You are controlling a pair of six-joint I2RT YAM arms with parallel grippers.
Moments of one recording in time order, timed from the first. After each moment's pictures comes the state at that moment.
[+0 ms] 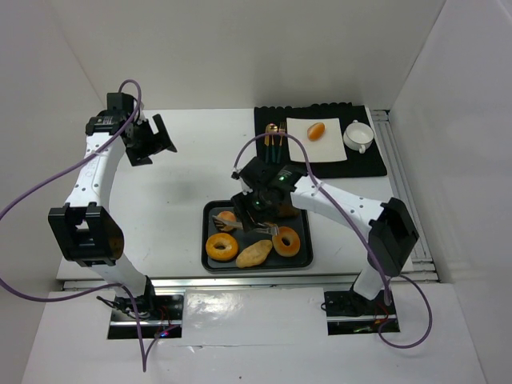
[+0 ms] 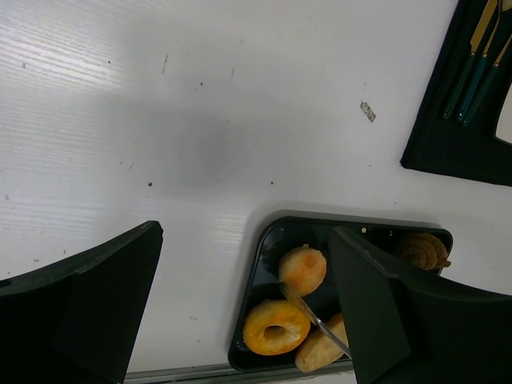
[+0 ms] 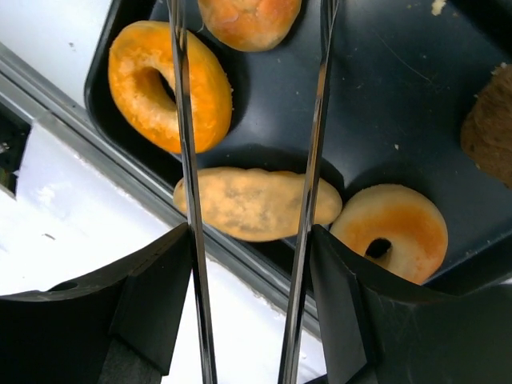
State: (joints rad) left arm 0.08 1.66 1.65 -0.96 0.19 -0.40; right arm 0.88 1.63 1.37 -0.83 -0.14 0.32
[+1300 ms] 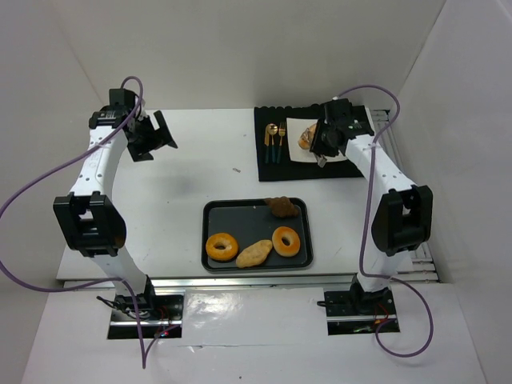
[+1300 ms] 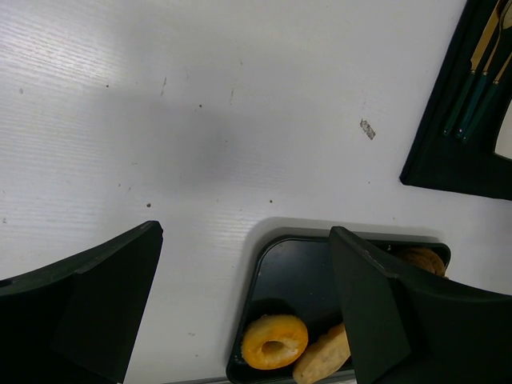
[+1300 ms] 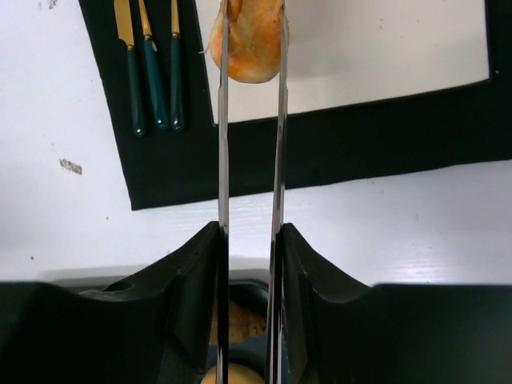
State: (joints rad) left arm 0.09 1.75 1.72 -0.95 0.20 -0.40; right arm 0.20 1.72 1.52 -0.63 0.05 0.43
